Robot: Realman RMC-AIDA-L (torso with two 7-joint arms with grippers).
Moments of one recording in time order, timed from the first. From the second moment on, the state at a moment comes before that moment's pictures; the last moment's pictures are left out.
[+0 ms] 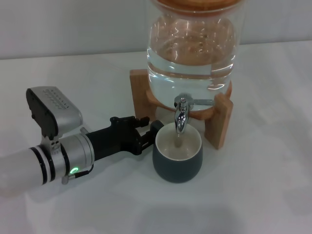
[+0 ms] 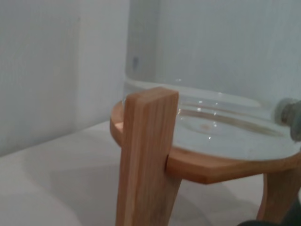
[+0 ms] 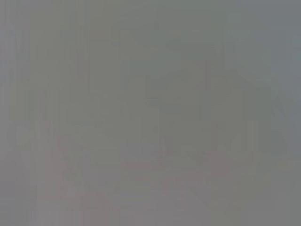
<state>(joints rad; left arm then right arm) -0.82 -2.10 0.85 -0.06 -1.57 -1.01 2.32 0.26 2.01 -0.09 -0.17 1.88 1.72 -2.47</state>
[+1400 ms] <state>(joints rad) -0.44 -2.08 0.84 0.24 -1.63 -1.32 2.26 0.15 2.01 -0.28 -0.51 1.80 1.73 -2.16</state>
